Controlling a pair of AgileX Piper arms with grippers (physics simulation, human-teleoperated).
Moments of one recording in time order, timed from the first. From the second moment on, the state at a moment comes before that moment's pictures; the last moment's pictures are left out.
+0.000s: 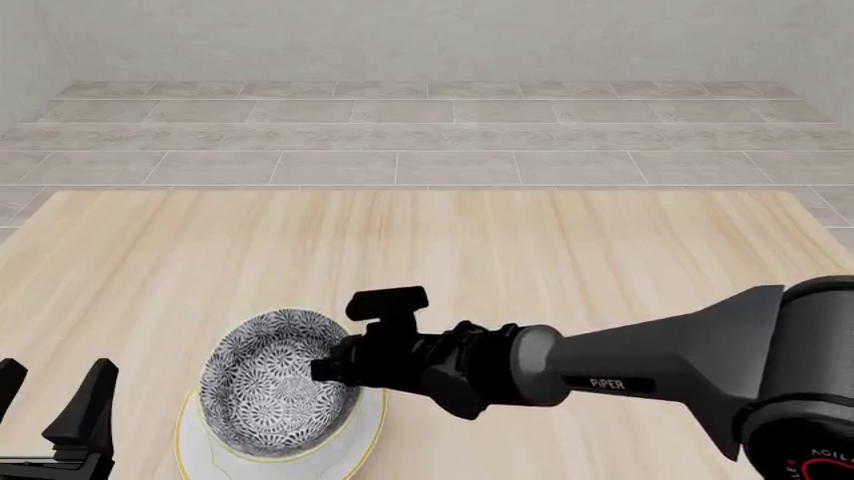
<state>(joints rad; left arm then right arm) 0.00 0.01 0.00 0.00 0.00 0.92 1.96 -1.07 -0.14 0.58</state>
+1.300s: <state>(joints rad) 0.00 0.01 0.00 0.00 0.00 0.93 1.99 -1.07 -0.18 0.61</state>
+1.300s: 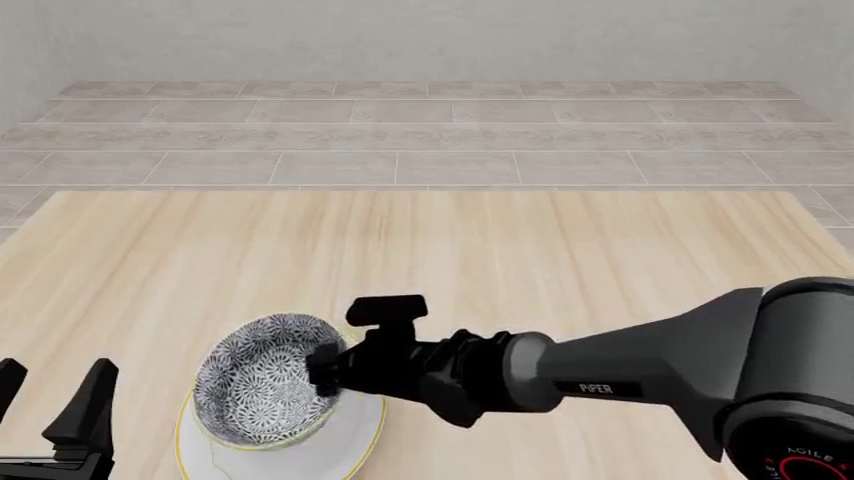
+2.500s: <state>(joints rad) 0.00 0.01 0.00 0.00 0.00 0.85 1.67 -1.16 0.06 0.42</state>
